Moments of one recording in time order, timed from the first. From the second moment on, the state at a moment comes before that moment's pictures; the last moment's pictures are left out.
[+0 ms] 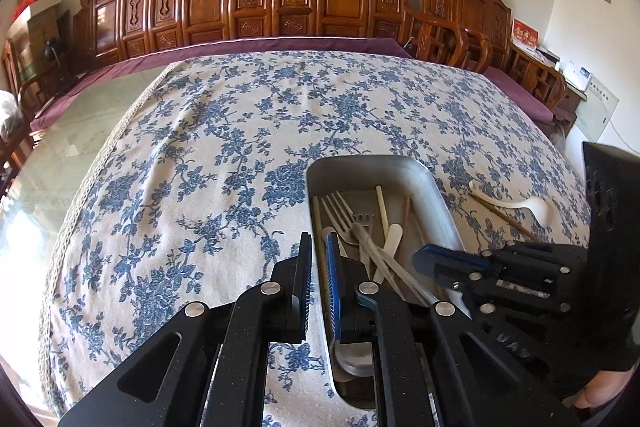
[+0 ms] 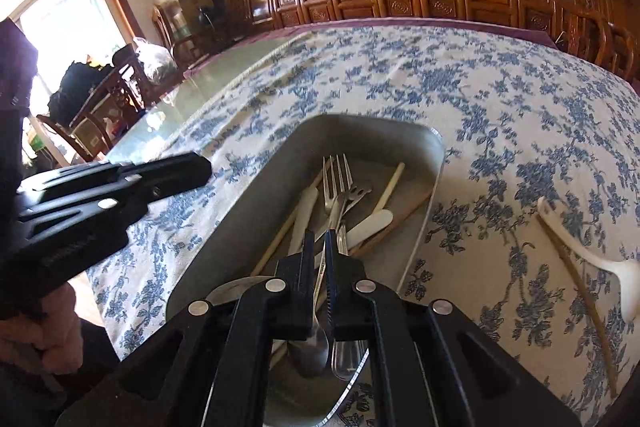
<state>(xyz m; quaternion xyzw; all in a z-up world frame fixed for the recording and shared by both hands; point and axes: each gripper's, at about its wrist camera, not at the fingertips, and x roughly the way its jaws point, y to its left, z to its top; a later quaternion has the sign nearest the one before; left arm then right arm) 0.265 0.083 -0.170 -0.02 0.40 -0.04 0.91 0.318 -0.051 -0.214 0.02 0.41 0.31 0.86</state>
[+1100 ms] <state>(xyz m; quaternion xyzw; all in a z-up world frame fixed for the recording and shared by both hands) 0.260 0.002 -0.180 0.01 0.41 -0.10 0.91 0.345 -0.256 -0.256 -0.07 0.44 0.09 0.89</state>
